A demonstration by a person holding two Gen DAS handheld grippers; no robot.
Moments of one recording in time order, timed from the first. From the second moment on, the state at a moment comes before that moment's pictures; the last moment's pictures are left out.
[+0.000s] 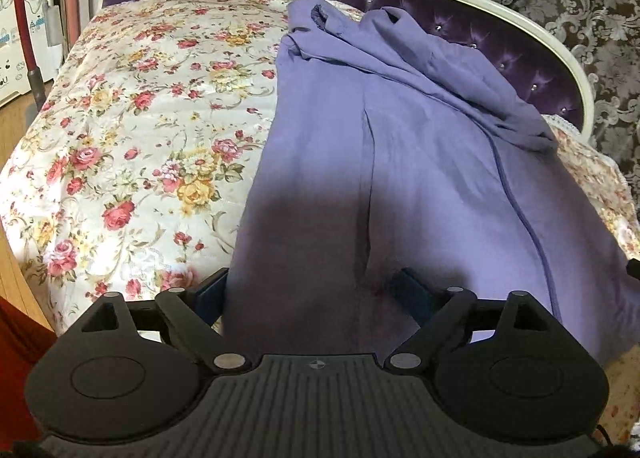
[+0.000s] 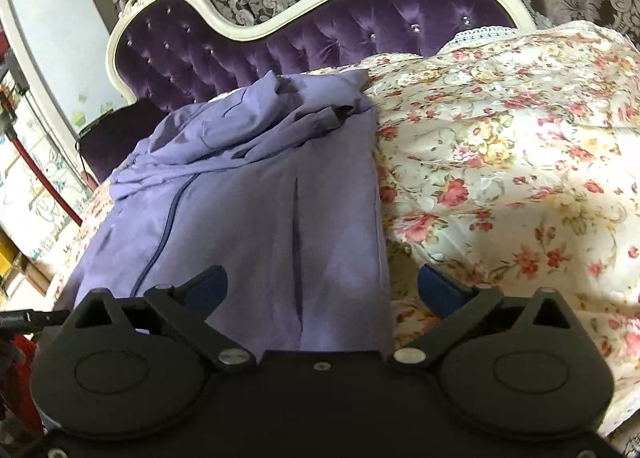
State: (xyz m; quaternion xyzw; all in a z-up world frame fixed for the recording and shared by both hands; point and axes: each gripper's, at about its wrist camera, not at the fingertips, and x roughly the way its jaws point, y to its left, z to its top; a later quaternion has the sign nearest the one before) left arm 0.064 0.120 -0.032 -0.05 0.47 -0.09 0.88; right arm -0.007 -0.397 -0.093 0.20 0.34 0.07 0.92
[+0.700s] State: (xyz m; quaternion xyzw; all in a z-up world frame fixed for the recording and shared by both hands) left arm 0.037 0.139 -0.027 -0.09 0.47 -0.13 0.87; right arm -0.006 -0.384 -0.091 0.18 0.35 0.10 0.91
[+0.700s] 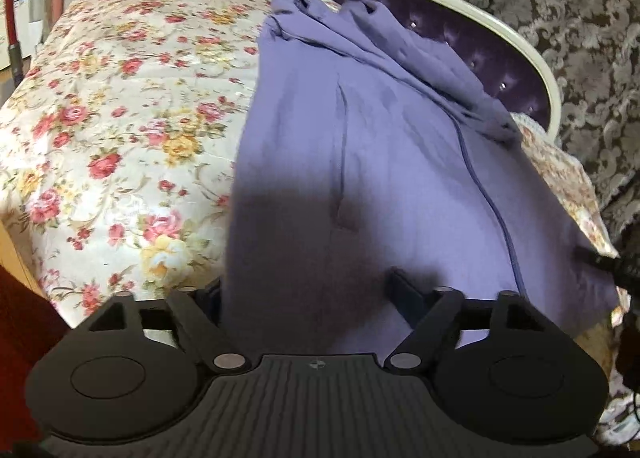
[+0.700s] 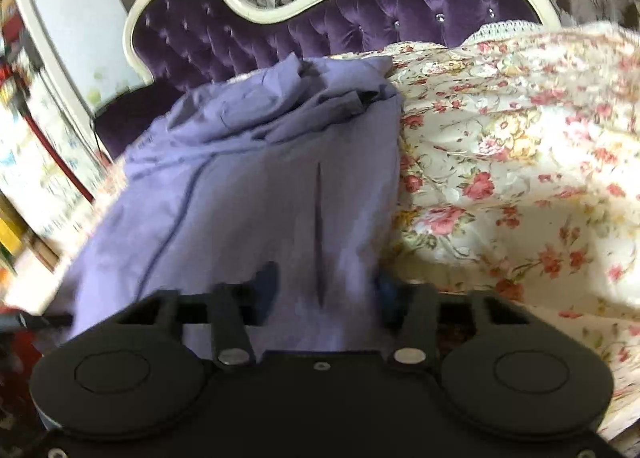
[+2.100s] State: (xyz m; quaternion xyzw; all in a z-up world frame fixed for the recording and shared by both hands) left arm 0.300 0.155 0.073 -0.38 0.28 -0.18 0.86; right arm 0.246 -0.427 -0.016 0.47 0.16 0.17 0.85
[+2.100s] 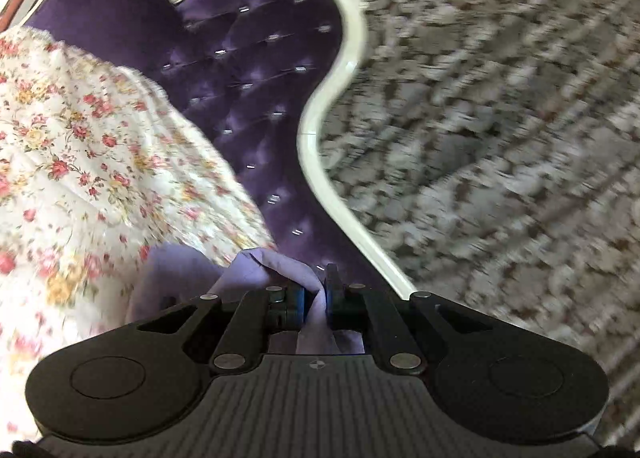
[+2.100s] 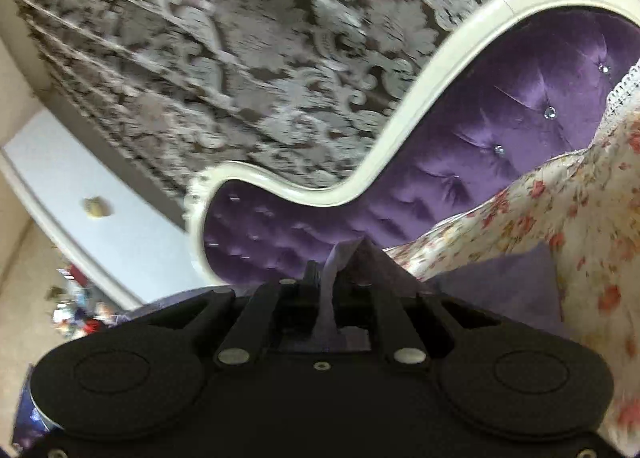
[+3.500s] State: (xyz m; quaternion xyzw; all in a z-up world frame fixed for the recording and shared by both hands) left arm 0.324 0.135 0.008 -0.16 0.41 -0.12 0.89; right arm 0.250 -0.406 -0.086 0.27 0.29 0.08 0.91
